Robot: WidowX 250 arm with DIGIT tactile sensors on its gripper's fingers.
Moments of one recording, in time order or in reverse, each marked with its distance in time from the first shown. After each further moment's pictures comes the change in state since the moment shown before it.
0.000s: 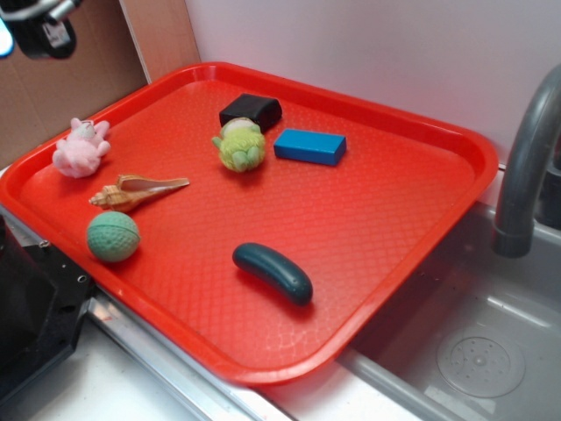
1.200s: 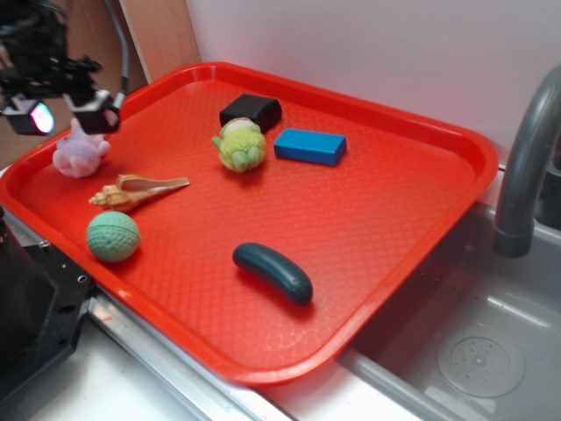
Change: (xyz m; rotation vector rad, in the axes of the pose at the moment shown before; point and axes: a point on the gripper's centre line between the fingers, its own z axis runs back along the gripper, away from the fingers) arm 0.055 0.086 -0.120 0.194 0.004 0.284
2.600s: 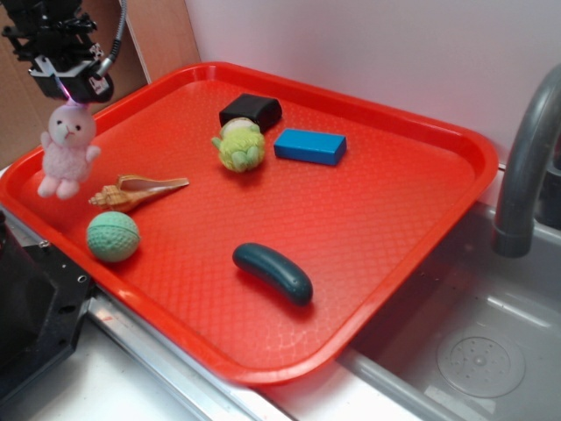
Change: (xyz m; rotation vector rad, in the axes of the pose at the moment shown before) arm -0.033 -0.037 0.072 -0.175 -0.023 -0.262
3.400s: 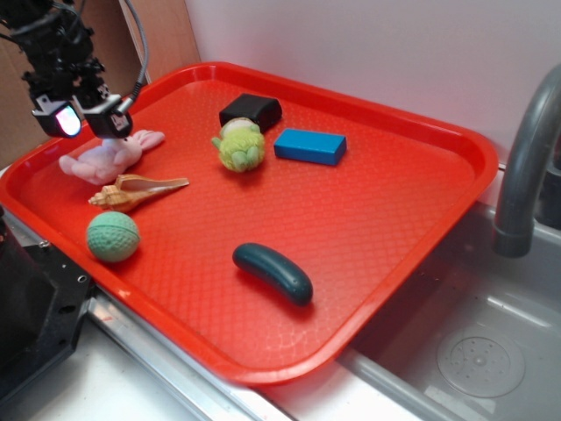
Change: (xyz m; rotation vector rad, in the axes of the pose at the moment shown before) arm 0.014 0.034 -0.058 -0.048 0.094 0.016
